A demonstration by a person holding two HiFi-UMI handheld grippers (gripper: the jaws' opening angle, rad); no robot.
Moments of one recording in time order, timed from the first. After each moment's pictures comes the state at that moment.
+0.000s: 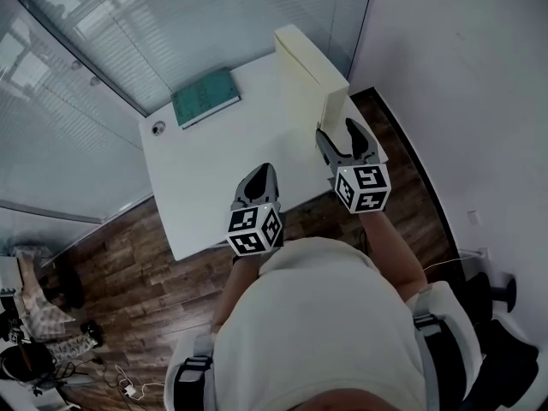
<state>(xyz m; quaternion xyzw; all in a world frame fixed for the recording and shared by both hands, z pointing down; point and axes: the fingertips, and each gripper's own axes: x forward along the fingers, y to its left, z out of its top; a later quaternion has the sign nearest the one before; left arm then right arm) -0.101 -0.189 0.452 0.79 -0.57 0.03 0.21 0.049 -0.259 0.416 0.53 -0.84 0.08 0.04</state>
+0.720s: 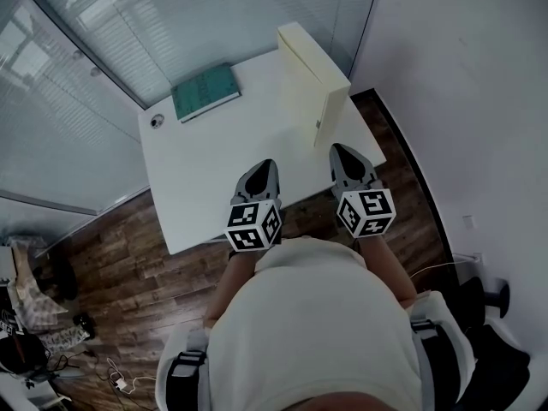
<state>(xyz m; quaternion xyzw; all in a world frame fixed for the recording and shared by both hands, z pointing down) -0.092 -0.191 0.448 0.80 -0.56 0.04 0.21 0.049 -0.212 0.421 0.52 -0.85 0.11 0.02</state>
